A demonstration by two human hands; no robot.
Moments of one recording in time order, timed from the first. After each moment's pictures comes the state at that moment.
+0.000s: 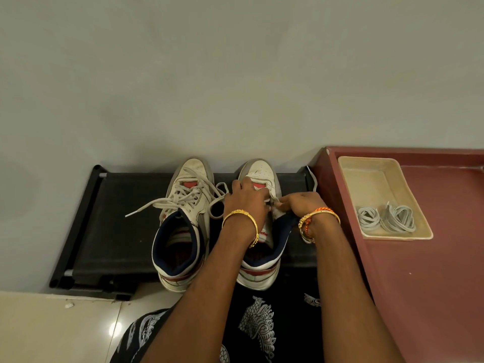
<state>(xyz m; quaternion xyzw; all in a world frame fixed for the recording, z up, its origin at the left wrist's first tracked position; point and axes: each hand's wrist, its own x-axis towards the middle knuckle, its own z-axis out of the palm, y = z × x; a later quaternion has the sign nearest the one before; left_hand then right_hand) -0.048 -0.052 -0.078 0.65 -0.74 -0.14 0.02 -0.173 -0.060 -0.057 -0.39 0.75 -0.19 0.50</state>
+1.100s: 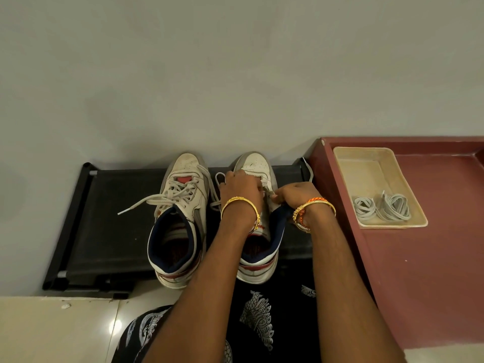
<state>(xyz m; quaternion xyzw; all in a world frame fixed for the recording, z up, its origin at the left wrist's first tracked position) -0.052 -0.063 -0.074 0.69 -0.70 -0.17 0.04 -0.173 -0.063 -0.068 -0.38 0.76 -0.21 0.49</state>
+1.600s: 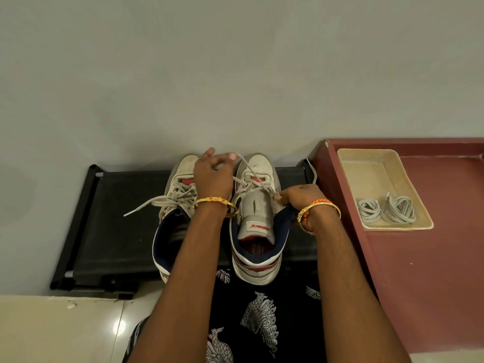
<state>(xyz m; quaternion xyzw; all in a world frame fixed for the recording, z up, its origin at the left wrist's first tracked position) -0.018 -0.067 -0.047 0.66 -0.31 -0.43 0.53 -0.174 -0.064 -0.067 -0.36 0.76 -0.21 0.50</state>
